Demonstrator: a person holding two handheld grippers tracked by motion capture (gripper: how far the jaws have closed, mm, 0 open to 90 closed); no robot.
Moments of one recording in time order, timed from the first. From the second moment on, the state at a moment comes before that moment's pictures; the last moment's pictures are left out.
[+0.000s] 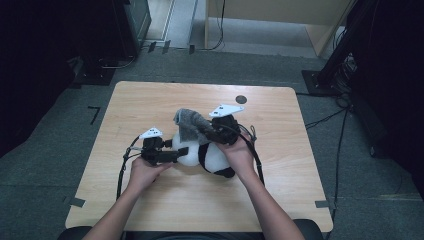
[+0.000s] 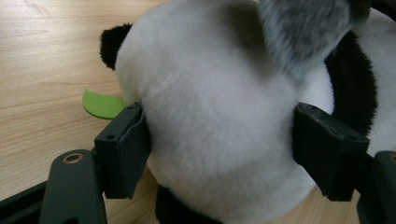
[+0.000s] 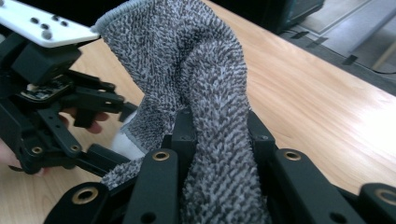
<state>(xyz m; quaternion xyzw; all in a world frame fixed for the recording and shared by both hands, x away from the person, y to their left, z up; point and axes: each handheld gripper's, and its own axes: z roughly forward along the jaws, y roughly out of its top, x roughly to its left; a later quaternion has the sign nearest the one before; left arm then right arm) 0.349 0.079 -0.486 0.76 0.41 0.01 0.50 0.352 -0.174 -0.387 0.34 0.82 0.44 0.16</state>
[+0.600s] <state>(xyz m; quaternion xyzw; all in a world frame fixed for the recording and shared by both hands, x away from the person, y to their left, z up) 0.349 0.079 -0.487 0.77 0.41 0.01 0.49 0.347 -0.155 -0.411 0.31 0.86 0.38 0.16</state>
